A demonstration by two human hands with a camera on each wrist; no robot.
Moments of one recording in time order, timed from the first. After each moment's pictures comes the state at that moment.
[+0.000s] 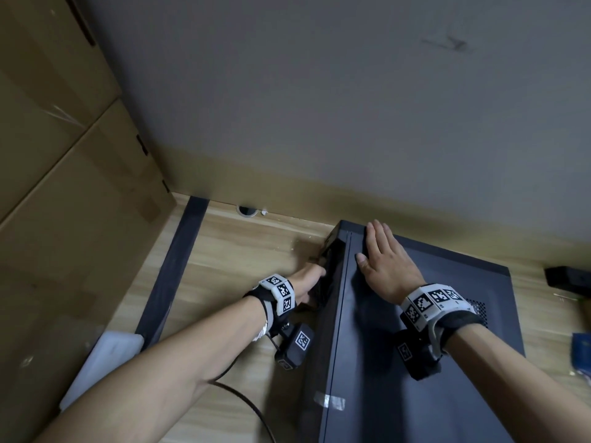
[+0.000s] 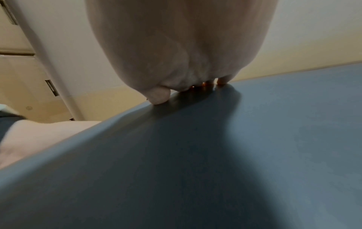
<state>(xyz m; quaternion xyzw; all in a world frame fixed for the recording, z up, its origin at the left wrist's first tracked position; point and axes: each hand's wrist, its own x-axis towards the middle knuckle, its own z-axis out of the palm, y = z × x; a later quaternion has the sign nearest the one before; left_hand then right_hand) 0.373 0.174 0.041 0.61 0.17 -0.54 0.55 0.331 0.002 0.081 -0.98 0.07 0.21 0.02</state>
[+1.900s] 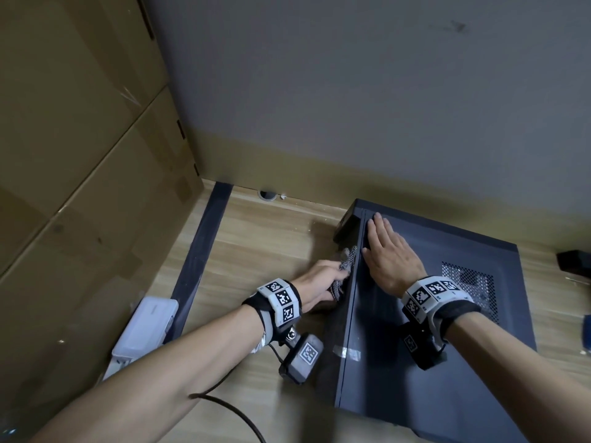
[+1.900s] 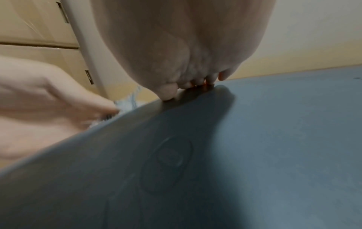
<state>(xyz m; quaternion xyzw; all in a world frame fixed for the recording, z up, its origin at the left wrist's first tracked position) 0.311 0.215 0.069 0.57 0.09 -0.54 0.62 0.291 0.039 0.090 -0.98 0.03 0.19 0.01</state>
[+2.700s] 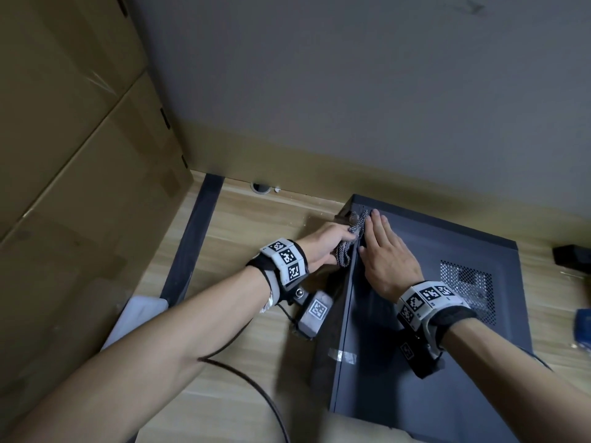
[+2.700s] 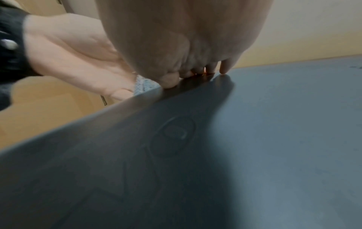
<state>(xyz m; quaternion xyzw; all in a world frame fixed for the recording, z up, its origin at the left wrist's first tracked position) 0.365 0.190 0.104 0.57 0.04 -0.53 0.63 0.289 0.041 0.082 -0.99 0.04 0.16 0.01</state>
